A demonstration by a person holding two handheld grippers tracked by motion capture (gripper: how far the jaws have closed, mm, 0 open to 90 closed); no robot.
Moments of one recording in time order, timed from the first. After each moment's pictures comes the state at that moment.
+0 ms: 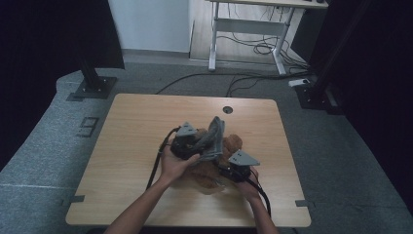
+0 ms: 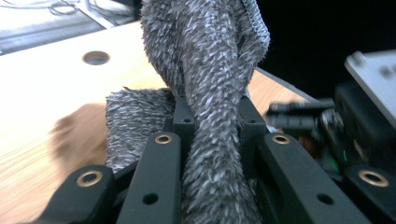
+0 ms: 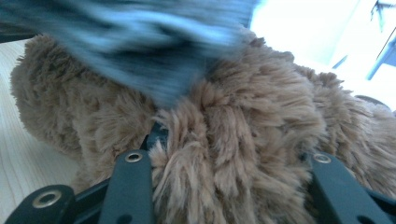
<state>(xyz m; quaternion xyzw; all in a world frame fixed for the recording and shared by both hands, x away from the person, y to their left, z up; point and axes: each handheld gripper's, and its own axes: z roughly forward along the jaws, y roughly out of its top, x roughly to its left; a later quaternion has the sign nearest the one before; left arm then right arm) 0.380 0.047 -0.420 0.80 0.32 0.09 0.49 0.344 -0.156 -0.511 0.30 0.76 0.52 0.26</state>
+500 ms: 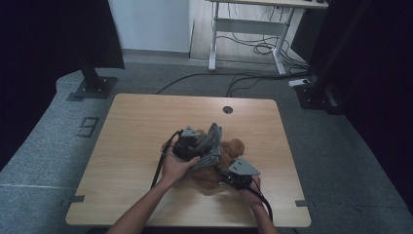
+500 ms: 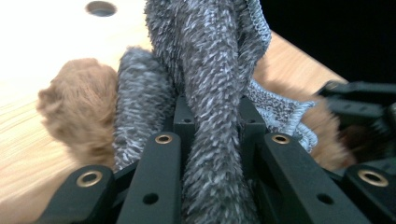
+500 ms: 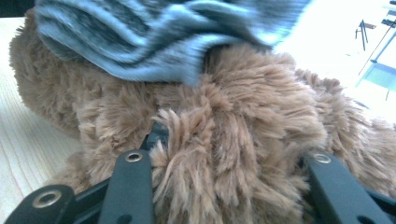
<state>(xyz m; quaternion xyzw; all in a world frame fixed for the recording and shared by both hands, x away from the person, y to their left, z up) 0.386 0.069 -0.447 0.81 0.37 0.08 0.45 0.329 -0.161 -0.524 0.28 0.76 0.51 0.29</state>
